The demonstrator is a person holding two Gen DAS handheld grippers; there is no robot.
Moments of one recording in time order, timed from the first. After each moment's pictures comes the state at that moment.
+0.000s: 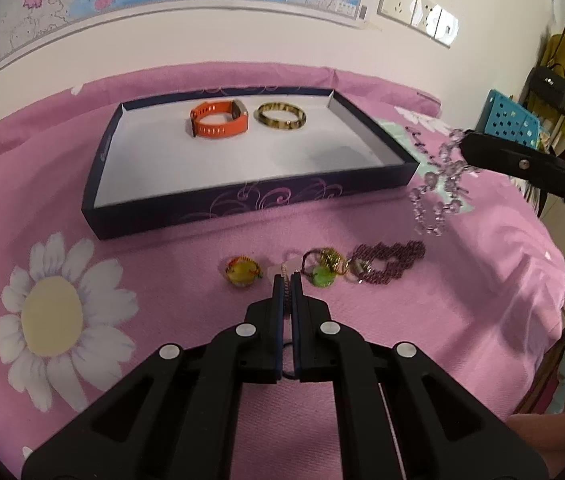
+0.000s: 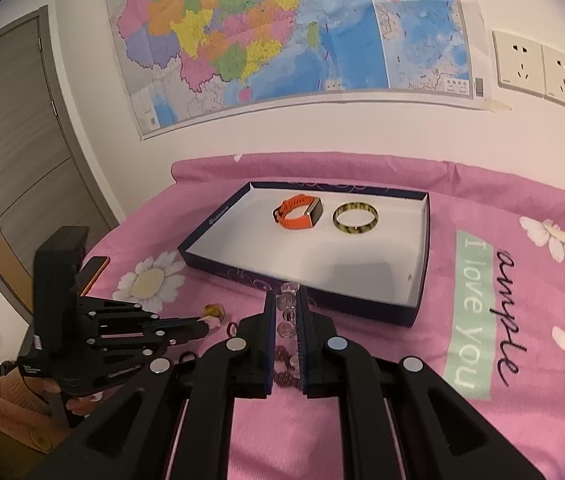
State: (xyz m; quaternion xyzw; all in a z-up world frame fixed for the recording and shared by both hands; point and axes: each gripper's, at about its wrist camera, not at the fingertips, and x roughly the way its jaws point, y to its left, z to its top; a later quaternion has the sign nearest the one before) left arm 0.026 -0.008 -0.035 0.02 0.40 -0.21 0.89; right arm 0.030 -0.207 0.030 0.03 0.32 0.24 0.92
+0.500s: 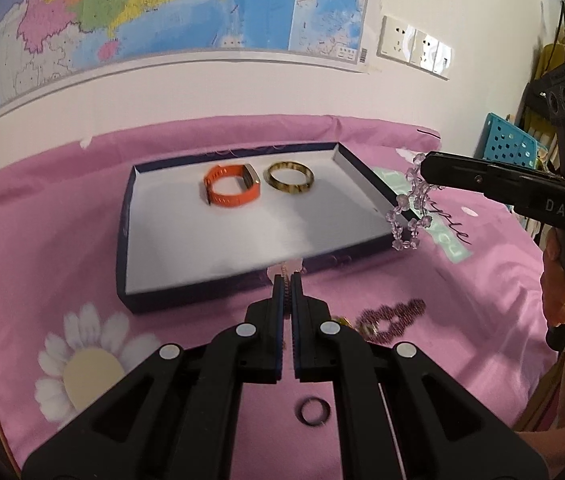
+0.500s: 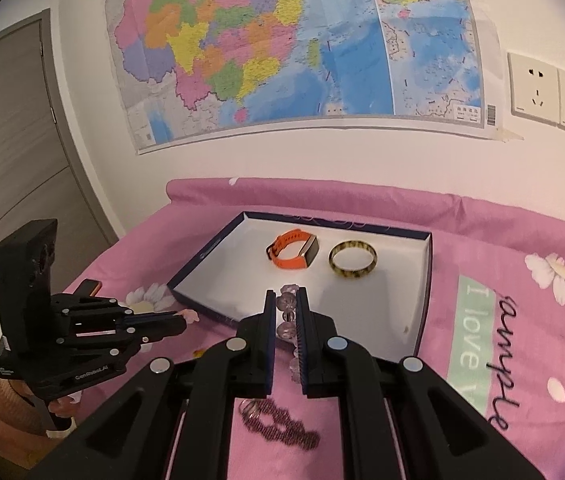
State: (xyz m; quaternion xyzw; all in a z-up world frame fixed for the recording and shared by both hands) left arm 0.049 -0.001 0.007 0.03 0.35 -0.21 0.91; right arm 0.070 -0.200 0.048 0.02 0.30 0.24 0.92
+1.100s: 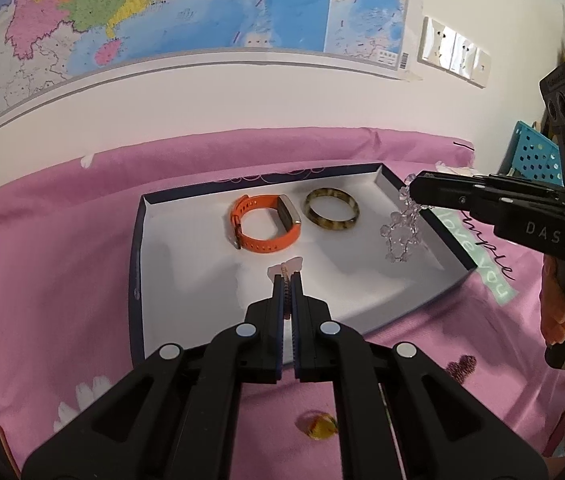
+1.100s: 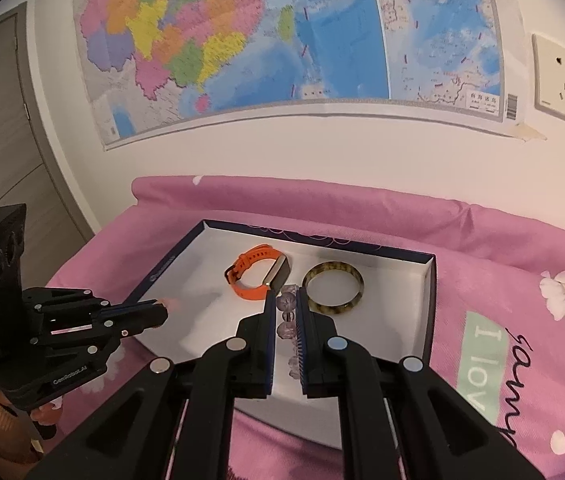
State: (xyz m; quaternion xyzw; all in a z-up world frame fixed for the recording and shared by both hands) left arm 0.122 -0.002 0.004 0.03 0.36 -0.18 0.91; right arm 0.151 -0.187 0.029 0.01 0.33 0.21 0.92
